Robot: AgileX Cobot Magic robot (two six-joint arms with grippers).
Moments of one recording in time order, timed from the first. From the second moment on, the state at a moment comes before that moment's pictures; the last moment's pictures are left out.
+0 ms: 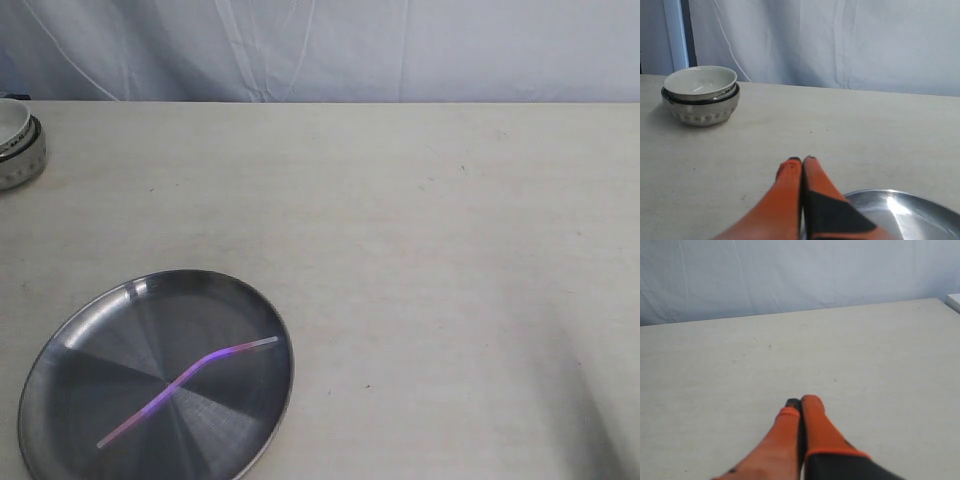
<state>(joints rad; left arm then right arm) 0.07 0.01 0.00 -0.18 0.24 0.04 0.03 0.01 0.00 -0.02 0.32 0.06</state>
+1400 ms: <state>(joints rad) 0.07 0.01 0.00 -0.16 0.24 0.04 0.03 0.01 0.00 -0.02 0.32 0.07</state>
